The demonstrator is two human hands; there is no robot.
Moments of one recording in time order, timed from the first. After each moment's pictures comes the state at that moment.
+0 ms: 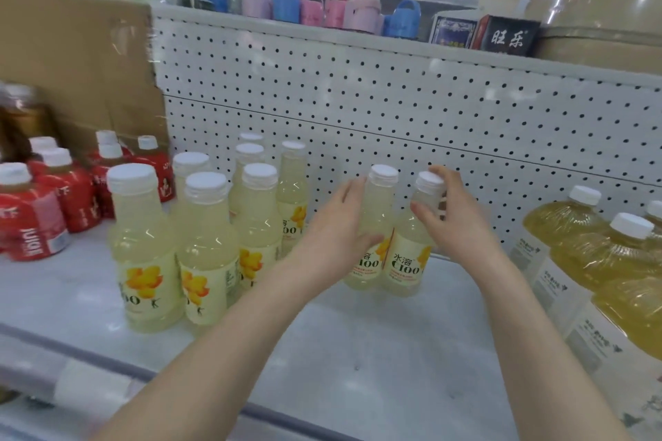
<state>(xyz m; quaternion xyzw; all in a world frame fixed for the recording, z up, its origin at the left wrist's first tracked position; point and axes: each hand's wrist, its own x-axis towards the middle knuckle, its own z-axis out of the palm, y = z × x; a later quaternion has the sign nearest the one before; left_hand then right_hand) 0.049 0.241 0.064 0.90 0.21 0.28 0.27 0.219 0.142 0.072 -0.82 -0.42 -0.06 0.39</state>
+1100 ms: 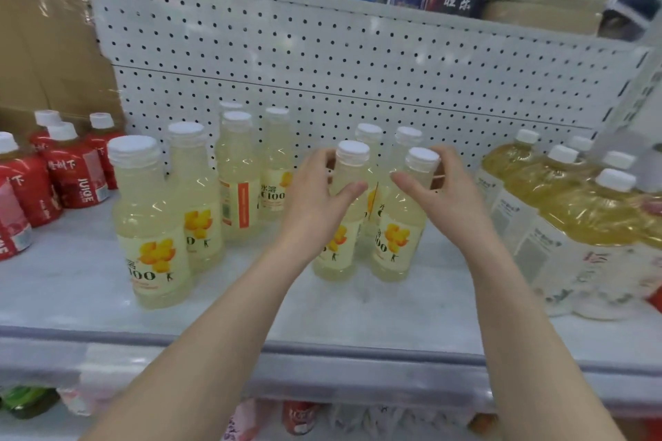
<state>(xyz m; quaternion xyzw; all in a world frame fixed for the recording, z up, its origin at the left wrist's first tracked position) 0.007 0.241 0.051 0.80 0.19 0.39 0.42 0.133 0.098 0.070 -0.80 -0.34 -0.06 0.48</state>
